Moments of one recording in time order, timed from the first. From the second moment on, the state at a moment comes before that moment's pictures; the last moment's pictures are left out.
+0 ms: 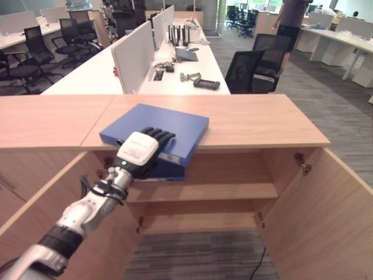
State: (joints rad) left arm -0.35 0.88 -0.45 0.23 0.79 -0.18 0.40; right arm 0.18 -0.28 0.30 1.13 0.12 -0.07 -0.04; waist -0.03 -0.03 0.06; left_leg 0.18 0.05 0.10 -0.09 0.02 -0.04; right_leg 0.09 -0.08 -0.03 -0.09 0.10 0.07
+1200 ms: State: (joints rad) left arm -0.44 0.84 -0.42 0.17 0.70 -0.16 0.42; right arm 0.20 -0.28 0.30 1.10 0.12 -0.06 -0.04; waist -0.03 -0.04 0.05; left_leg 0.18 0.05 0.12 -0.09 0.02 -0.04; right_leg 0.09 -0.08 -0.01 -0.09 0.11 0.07
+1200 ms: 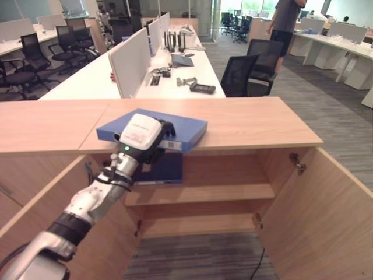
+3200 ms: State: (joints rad) left arm -0.05 1.02 -0.05 -0.18 -1.02 -0.10 -0.33; right arm 0.11 -0.31 0.34 1.22 -0.04 0.00 0.04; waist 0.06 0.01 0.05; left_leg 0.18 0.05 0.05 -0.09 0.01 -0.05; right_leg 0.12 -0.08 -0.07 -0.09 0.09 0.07
